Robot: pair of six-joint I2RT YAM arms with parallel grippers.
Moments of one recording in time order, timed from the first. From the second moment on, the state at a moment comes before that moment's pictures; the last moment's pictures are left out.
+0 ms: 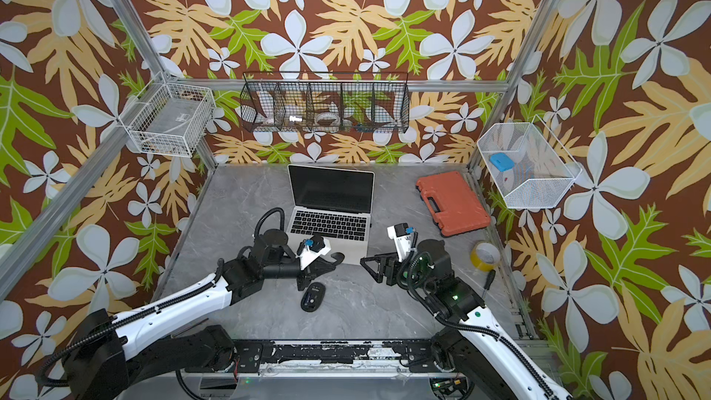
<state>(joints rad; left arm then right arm) -0.74 1.13 0.66 -0.03 0.68 0.02 0.52 0.77 0.55 -0.18 -0.60 0.53</state>
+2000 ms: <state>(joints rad) -0.85 1.37 0.63 -0.40 -0.14 0.36 0.62 0.84 0.58 -0.17 -0.57 0.43</state>
